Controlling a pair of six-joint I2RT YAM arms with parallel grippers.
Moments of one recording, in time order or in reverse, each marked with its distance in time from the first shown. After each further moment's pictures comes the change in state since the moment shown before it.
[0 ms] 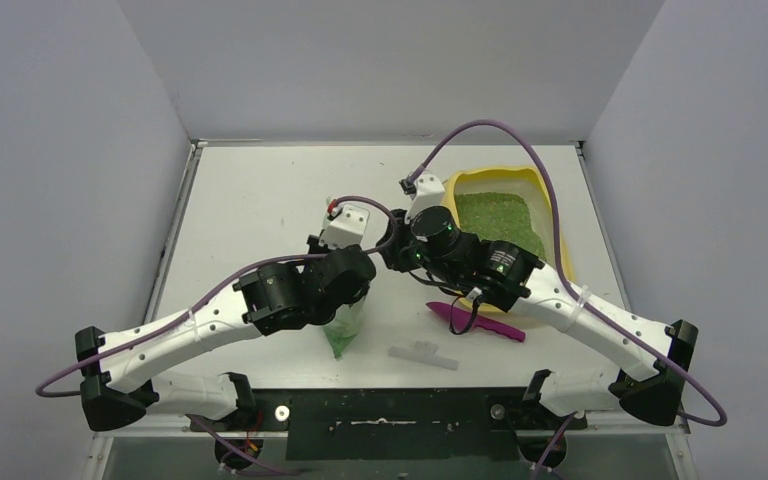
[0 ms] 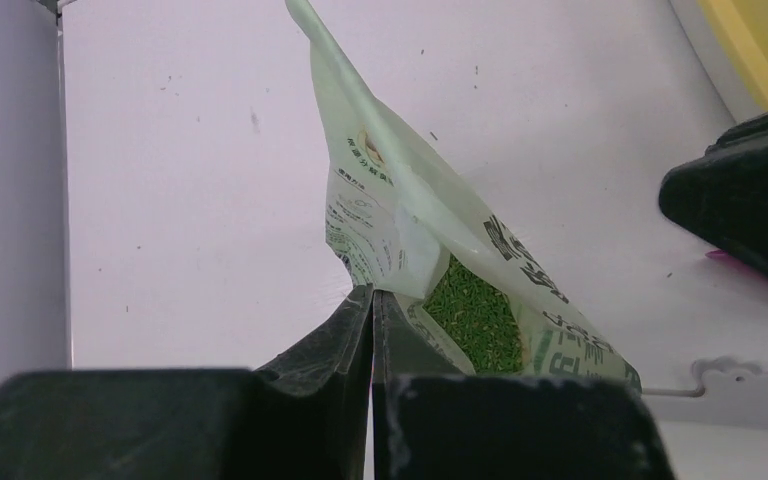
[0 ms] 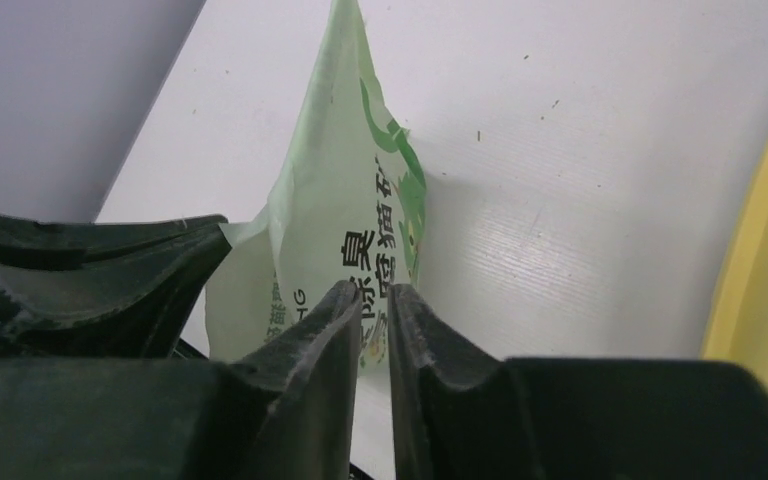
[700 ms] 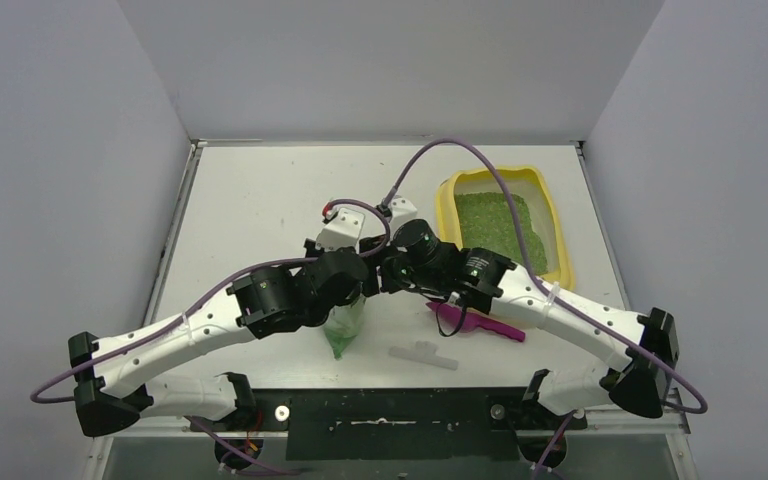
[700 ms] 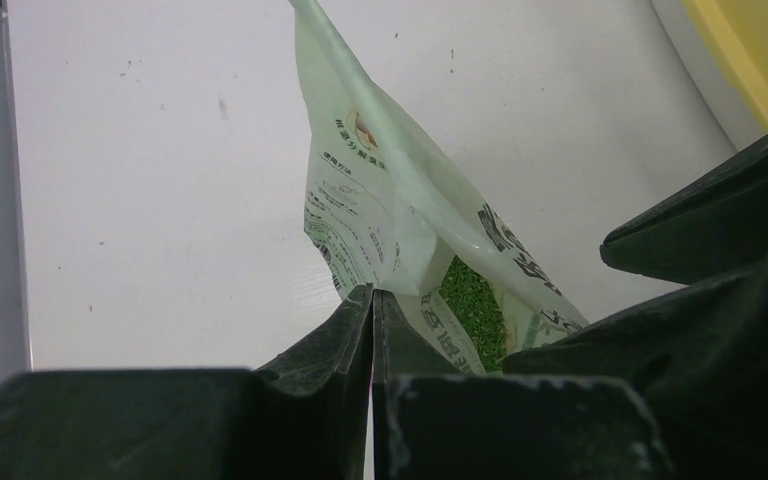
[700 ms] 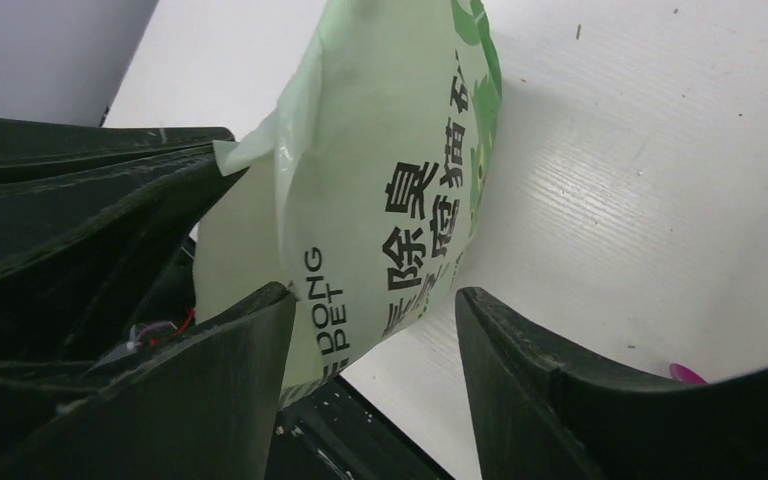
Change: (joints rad) left arm 0.010 -0.041 -0.055 0.033 0.063 0.010; right arm -0.001 0.046 -0.109 0.066 -0.227 0.013
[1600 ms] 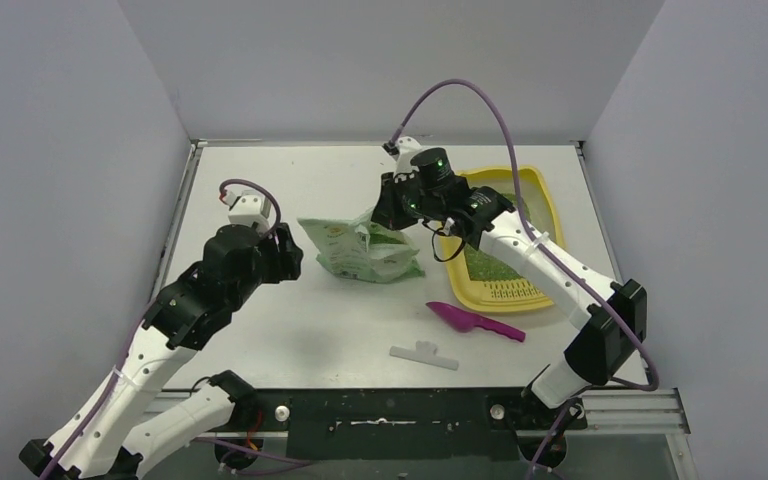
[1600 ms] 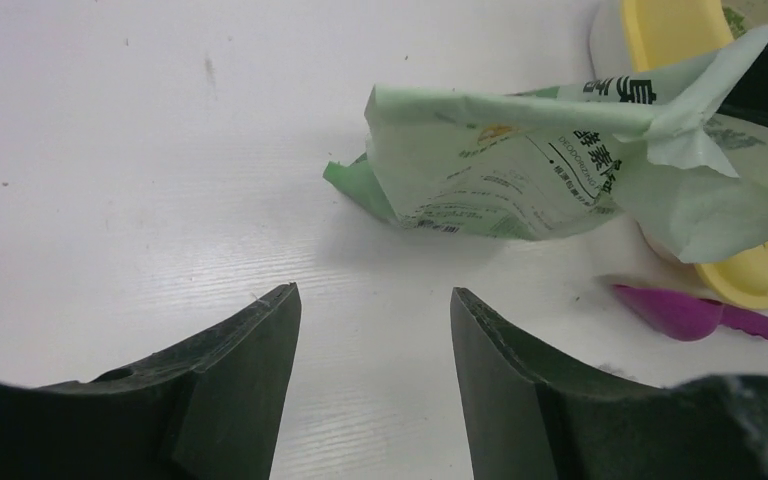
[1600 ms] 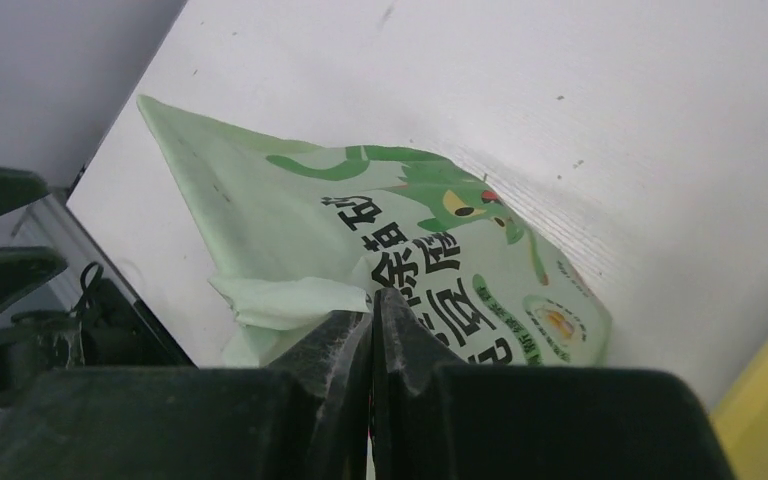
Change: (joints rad) left arm 0.526 -0.350 -0.170 0.122 0.515 0.016; right arm -0.304 0.229 0.280 -0.027 -0.230 -0.207
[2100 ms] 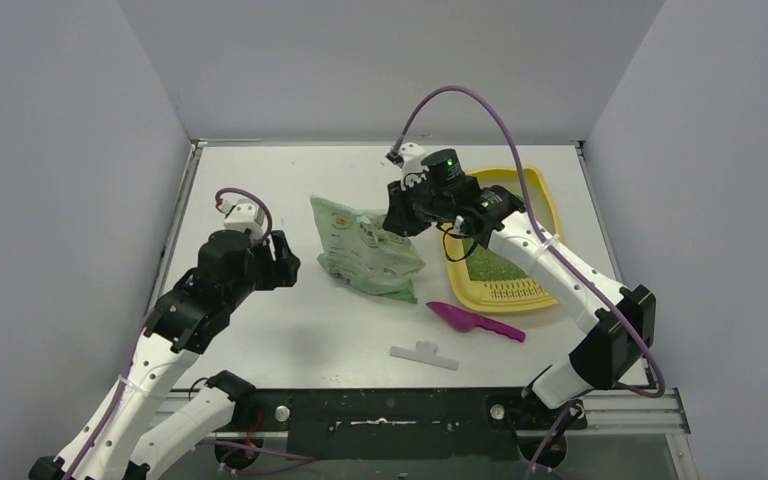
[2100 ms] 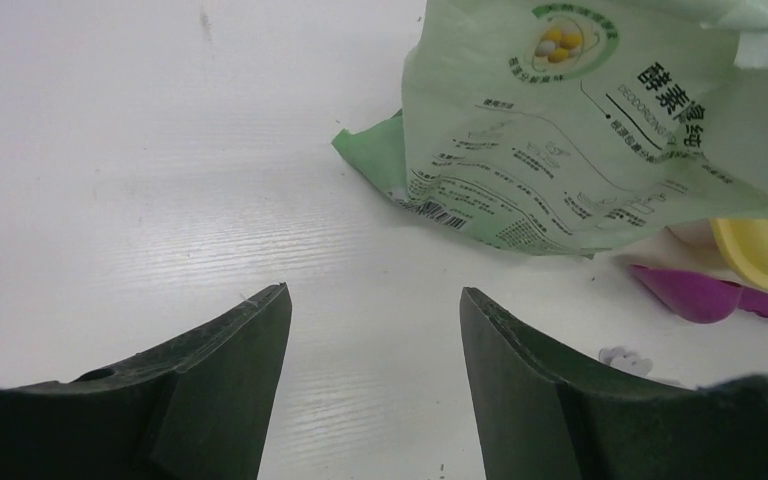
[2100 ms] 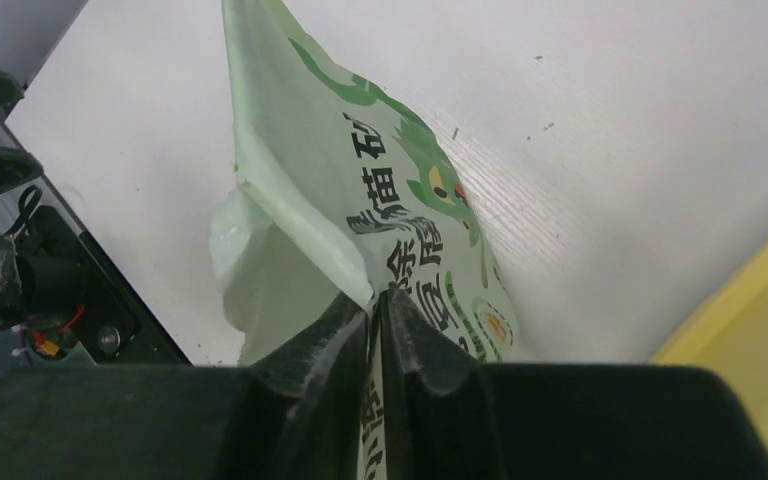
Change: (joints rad) left arm 0.133 -0.053 -0.101 0.013 0.132 0.027; right arm -0.035 -0.014 0.002 -0.098 -0.128 -0.203
